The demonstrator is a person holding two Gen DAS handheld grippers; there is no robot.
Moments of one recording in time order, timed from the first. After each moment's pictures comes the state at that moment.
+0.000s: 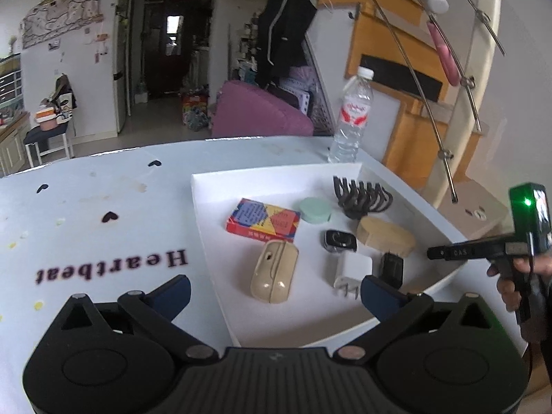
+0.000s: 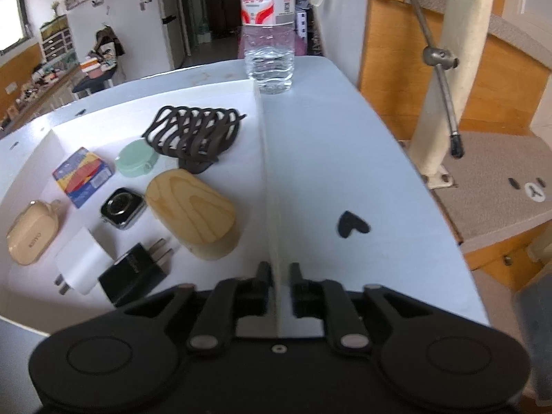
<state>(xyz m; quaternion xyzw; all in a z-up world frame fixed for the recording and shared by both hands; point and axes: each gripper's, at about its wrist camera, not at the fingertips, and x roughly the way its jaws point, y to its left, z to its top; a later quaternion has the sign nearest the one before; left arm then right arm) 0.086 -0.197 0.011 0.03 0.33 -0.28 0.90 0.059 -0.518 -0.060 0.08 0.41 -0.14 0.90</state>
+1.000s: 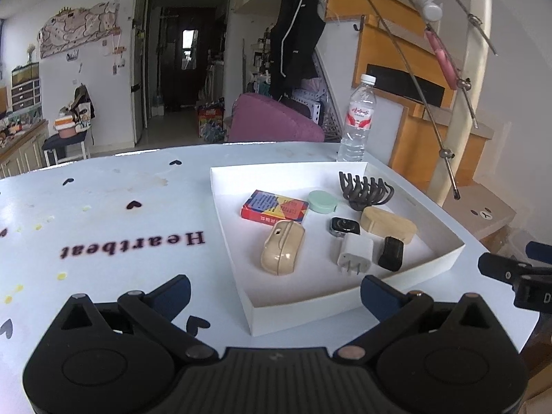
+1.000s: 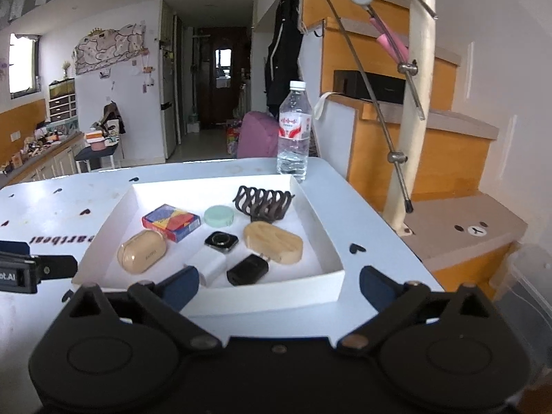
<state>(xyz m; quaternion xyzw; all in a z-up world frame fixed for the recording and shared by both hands) 0.035 -0.176 0.002 0.04 0.30 -0.26 0.92 -0.078 -0.374 0.009 0.04 0.25 -0.19 0.95</state>
